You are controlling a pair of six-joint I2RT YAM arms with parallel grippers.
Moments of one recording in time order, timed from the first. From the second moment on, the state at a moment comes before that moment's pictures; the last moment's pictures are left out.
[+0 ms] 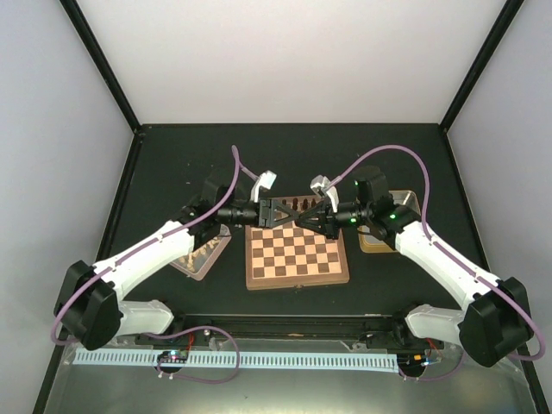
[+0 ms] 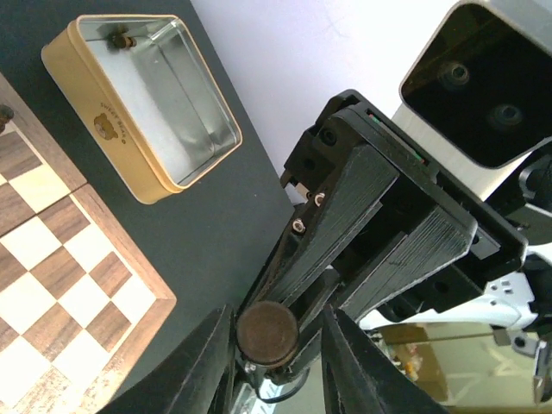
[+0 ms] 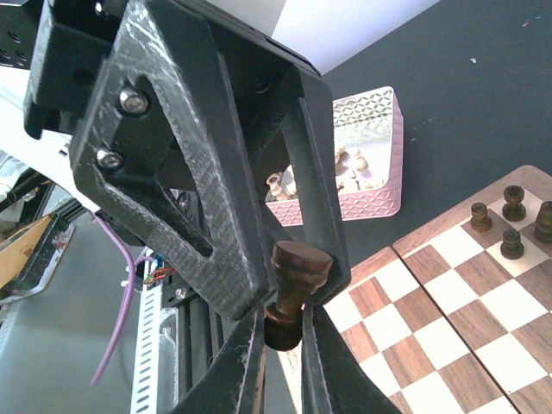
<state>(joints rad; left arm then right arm) -0.62 1.25 0.86 0.01 0.79 -0.80 0.52 1.21 0.87 -0.25 -0.93 0.03</state>
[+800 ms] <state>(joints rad) -0.56 1.30 0.86 0.10 0.79 -1.16 0.53 1.07 0.64 0.25 -0.67 0.56</state>
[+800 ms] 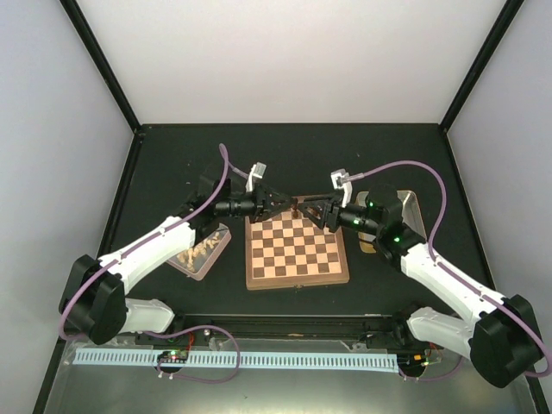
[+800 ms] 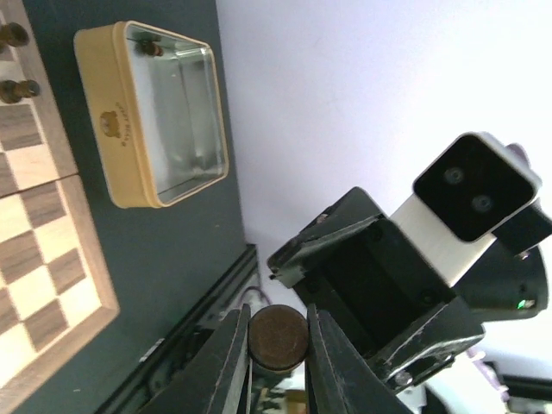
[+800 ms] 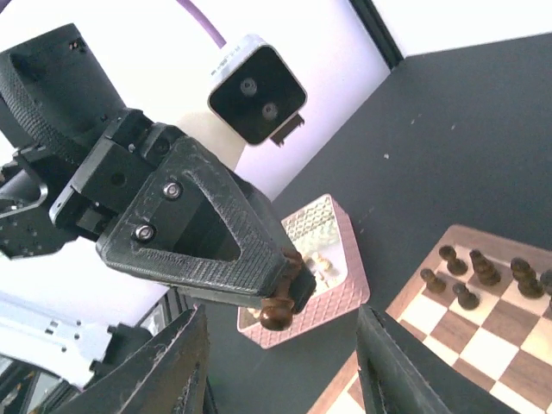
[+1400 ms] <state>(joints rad) -0.56 1.31 0.81 0.34 0.82 -1.71 0.57 1.07 0.72 0.19 -0.51 0.38</state>
